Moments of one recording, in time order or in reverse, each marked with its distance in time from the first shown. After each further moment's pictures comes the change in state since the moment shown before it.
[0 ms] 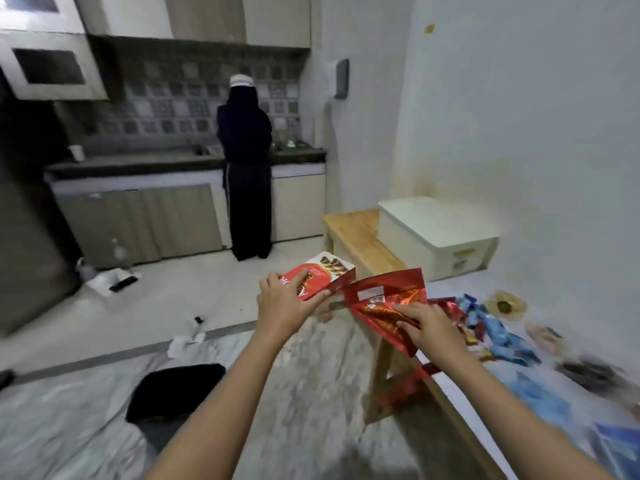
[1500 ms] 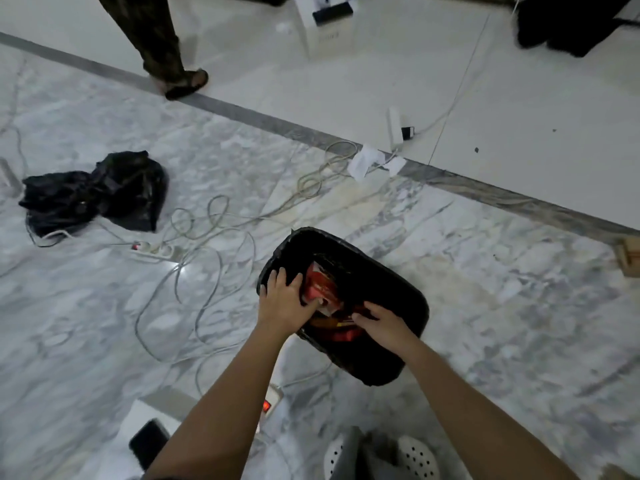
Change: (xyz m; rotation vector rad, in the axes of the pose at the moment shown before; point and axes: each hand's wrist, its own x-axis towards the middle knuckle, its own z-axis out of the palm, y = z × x) left_hand 0.108 -0.696 0.303 0.115 -0.501 -0.998; right_hand 0.271 -0.209 0.794 0.228 -1.405 0.234
